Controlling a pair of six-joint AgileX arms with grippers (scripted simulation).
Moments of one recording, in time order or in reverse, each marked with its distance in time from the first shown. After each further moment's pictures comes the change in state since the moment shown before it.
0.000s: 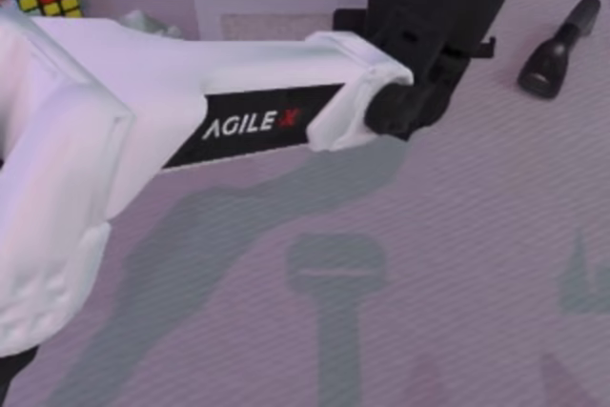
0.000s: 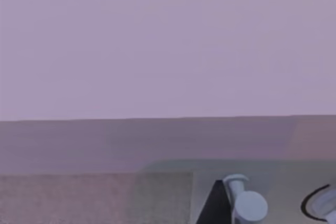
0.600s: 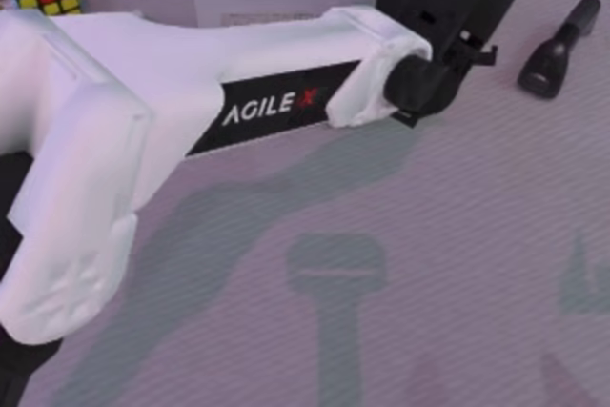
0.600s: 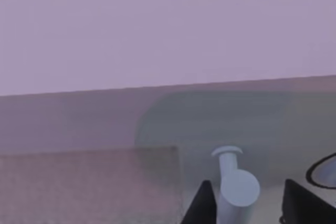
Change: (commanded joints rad) left arm -0.043 0.070 0.146 -0.226 0.060 -0.057; right arm 0.000 0.000 0.000 0.000 0.000 0.000
